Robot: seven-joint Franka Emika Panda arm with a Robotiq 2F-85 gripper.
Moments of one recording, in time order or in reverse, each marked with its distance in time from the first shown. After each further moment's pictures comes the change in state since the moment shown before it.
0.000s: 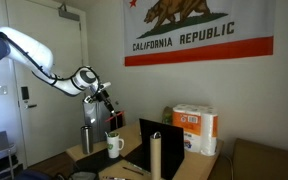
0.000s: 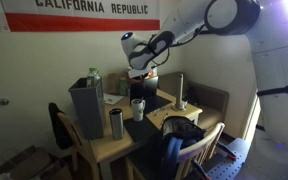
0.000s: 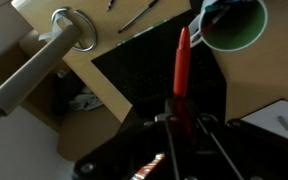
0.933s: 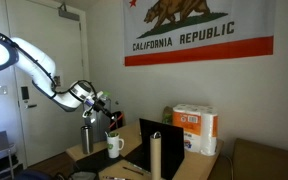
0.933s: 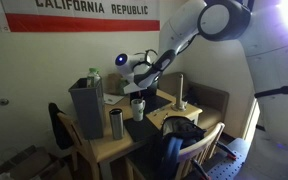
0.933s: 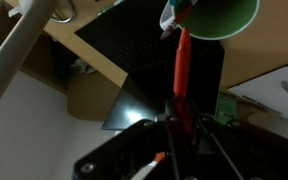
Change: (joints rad) arm -0.001 0.078 0.059 -0.076 -0.476 0.129 0.523
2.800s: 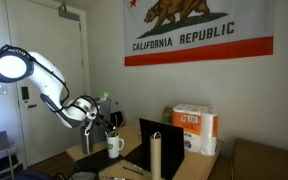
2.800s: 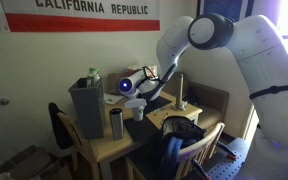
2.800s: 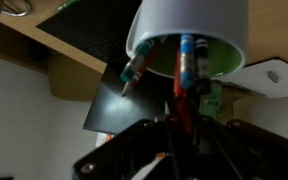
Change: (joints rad) arm -0.109 0.137 0.136 -0.019 -0.495 0.026 0.467
